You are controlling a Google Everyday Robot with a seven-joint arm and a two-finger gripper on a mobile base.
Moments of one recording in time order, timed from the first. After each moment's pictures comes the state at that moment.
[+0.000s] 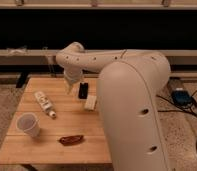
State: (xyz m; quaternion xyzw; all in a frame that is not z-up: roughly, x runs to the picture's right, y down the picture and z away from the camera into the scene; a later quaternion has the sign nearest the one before) arm -0.130 -0.010 0.830 -0.25 0.07 0.41 0.87
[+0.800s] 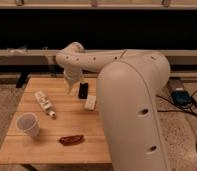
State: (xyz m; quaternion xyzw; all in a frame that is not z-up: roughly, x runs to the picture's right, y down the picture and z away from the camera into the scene) arm -0.131 -0.010 0.831 -0.25 0.08 0.40 0.88
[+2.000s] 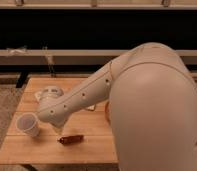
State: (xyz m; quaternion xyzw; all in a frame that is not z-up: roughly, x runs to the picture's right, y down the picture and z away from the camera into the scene) arm -0.172 0.186 0.735 -0.24 0.03 0.21 0.95
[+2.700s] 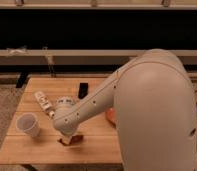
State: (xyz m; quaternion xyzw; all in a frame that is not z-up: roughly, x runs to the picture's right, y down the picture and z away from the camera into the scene) arm -0.142 0.237 0.761 -0.28 0.03 0.22 0.93
